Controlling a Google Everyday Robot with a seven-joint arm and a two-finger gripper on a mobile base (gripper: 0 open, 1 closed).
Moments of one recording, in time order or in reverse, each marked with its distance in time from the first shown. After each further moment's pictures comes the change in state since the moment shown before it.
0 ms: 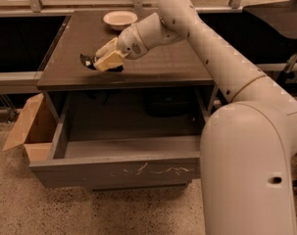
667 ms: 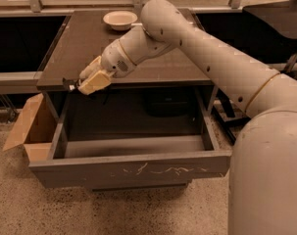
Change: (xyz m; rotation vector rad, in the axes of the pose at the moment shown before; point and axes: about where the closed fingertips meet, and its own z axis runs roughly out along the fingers) arm -0.011 0.093 0.039 -0.119 0.067 -0.018
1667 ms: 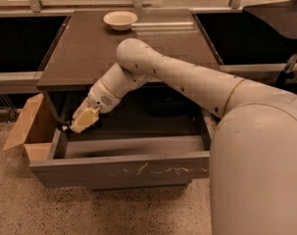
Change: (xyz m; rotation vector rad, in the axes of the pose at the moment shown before) arm 0.067 0.041 0.096 -0.163 0.117 0.168
